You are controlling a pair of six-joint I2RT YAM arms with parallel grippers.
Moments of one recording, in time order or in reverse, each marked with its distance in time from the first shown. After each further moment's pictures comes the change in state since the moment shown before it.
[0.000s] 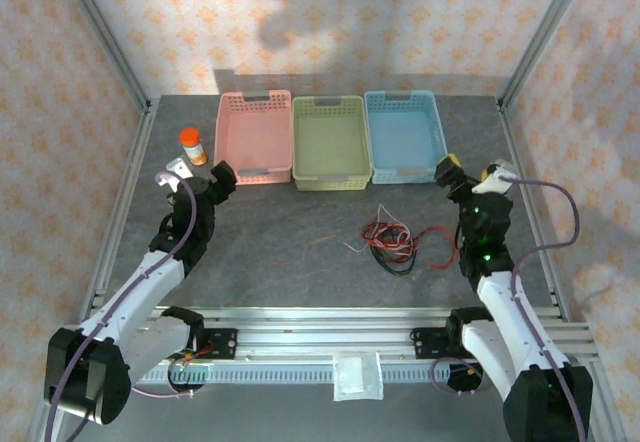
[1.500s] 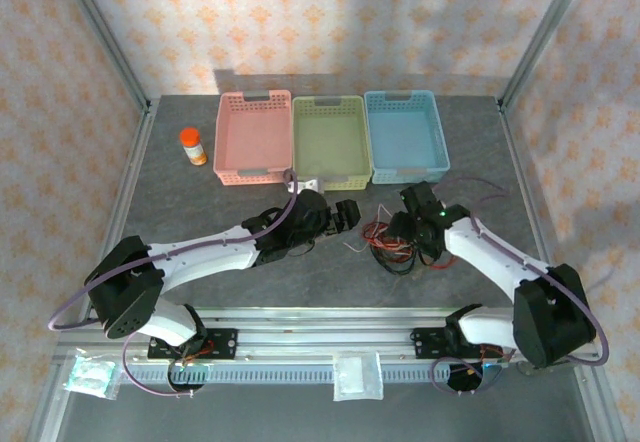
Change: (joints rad) left arm -0.653 0.484 0.316 -0.041 0.261 -0.373; right arm 0.371 0.461 0.247 -0.905 -0.089 0.331
